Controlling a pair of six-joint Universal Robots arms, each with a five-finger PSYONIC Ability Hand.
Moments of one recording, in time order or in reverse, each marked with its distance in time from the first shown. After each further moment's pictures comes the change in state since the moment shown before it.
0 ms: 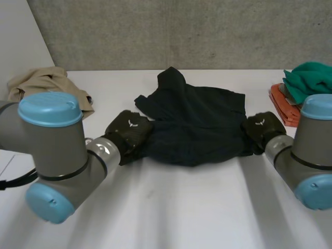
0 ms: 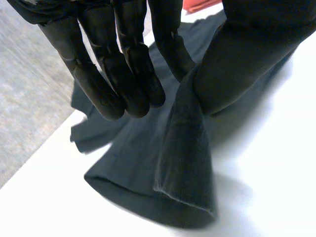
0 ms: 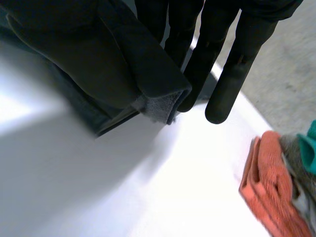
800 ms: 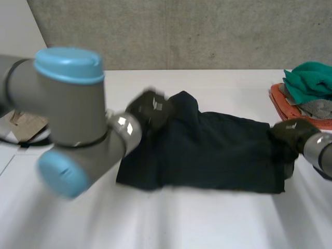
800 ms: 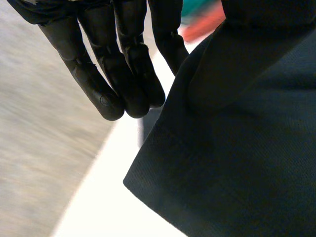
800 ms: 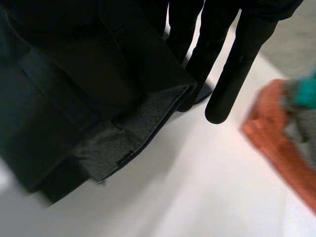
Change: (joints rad) left arm -0.111 -0.139 0.458 -0.234 -0.028 0.146; right arm -0.185 -0.151 0.003 0.306 -0.113 0.020; left_hand 0.000 0.001 0.001 0.000 0.011; right_hand 0.000 0.000 0.000 0.000 0.000
